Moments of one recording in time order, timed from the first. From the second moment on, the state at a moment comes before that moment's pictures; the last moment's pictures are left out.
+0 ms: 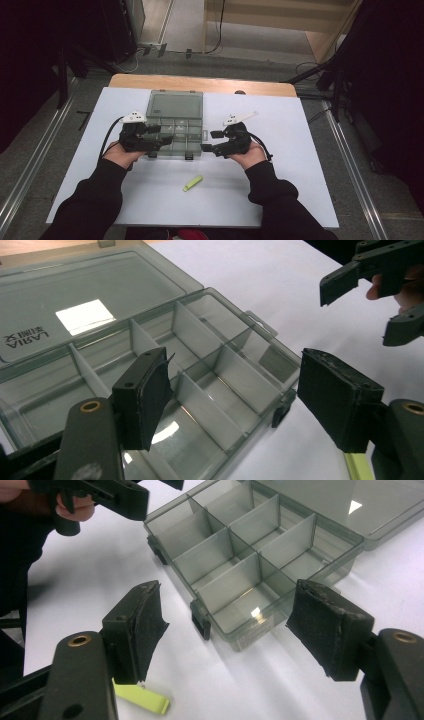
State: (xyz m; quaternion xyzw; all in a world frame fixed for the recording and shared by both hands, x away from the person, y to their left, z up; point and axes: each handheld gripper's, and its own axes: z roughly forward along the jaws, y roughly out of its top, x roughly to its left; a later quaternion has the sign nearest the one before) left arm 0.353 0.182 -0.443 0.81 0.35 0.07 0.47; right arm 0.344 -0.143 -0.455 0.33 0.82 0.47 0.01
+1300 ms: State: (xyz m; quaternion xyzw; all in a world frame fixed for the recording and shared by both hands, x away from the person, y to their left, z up) left arm 0.293 0.200 -0.464 0.84 0.31 0.05 0.45; right arm 0.309 -0.152 -0.460 0.29 0.85 0.45 -0.03
